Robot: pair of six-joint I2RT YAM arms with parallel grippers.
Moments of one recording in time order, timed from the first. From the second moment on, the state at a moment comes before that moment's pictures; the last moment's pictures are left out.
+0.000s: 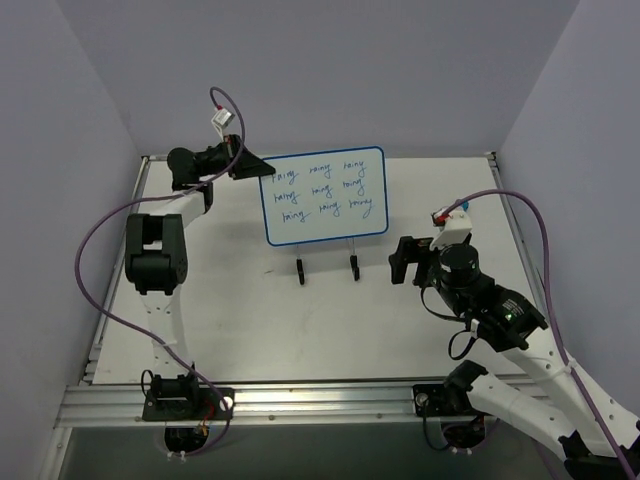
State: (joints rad) left arm -0.05 2.21 1.62 1.28 1.34 -1.48; right arm 0.66 0.74 0.88 -0.58 0.36 0.35
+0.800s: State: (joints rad) left arm 0.28 1.00 1.29 -0.25 0.67 -0.78; right arm -0.15 1.75 1.47 -0.46 0.15 0.33
